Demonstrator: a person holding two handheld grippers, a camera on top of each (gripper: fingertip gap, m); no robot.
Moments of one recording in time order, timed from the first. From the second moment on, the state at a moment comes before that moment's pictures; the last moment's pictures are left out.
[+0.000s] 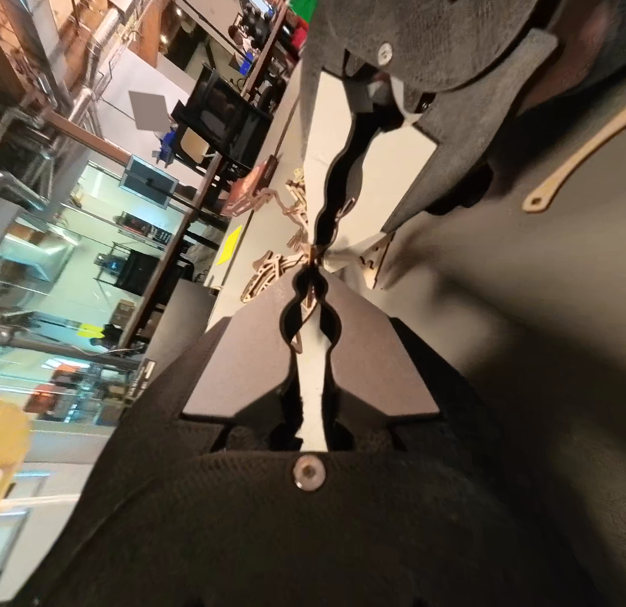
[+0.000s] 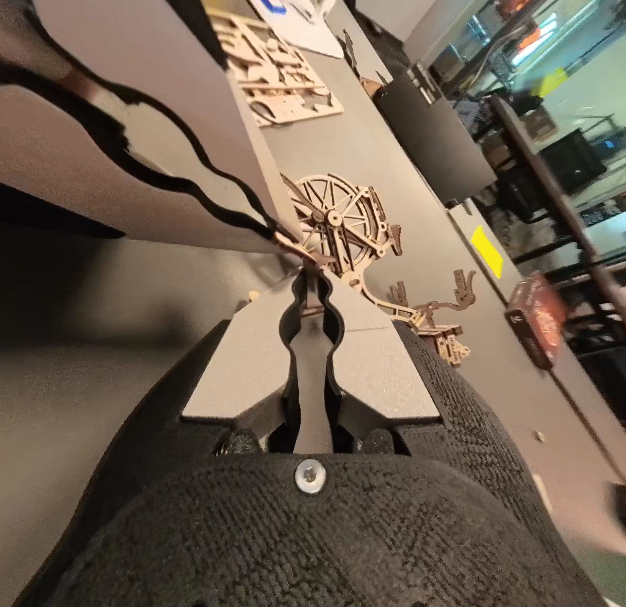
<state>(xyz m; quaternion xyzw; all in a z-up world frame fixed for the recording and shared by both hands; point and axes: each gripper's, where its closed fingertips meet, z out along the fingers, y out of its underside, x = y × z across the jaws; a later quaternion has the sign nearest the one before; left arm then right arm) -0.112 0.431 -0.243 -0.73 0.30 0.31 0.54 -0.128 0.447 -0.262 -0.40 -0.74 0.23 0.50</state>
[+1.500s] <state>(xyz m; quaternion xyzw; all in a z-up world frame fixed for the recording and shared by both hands) -0.136 0.399 -0.180 -0.61 0.24 0.27 0.71 -0.050 0.614 -0.171 -0.49 -0.43 0.28 0.70</state>
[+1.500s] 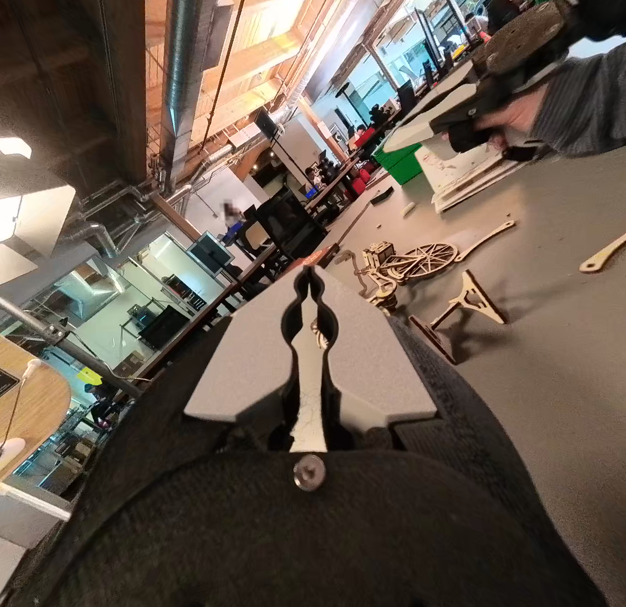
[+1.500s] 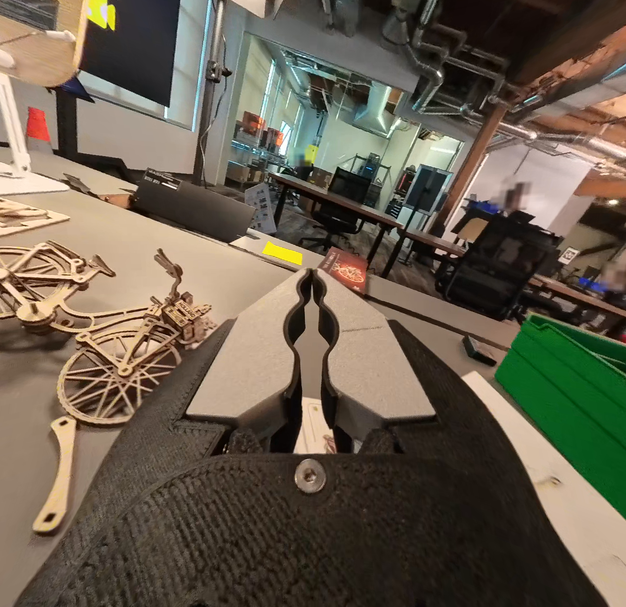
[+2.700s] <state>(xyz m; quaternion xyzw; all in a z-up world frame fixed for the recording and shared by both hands) -0.127 0.404 -0.193 -0.63 0.26 0.25 0.69 -0.060 0.613 -0.185 -0.51 -0.46 0.29 0.67</state>
